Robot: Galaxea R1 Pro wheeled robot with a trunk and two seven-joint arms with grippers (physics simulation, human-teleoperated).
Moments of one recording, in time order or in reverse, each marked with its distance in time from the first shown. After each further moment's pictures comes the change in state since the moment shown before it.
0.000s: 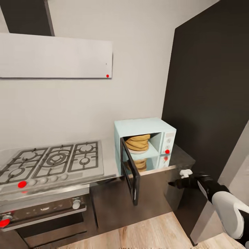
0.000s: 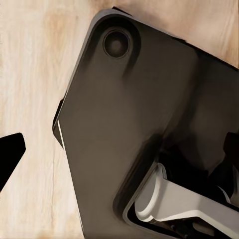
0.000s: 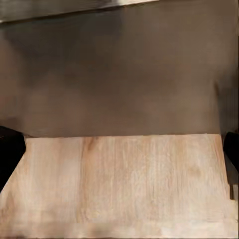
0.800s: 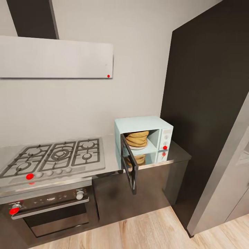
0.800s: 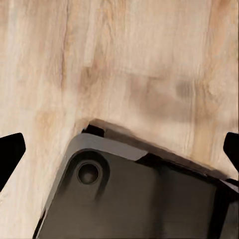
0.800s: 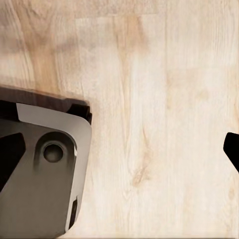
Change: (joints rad) left arm -0.001 0.014 -0.005 -0.361 -0.034 0.030 0.001; right arm 0.568 0.005 -0.004 0.273 0.070 -0.300 -0.441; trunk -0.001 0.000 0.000
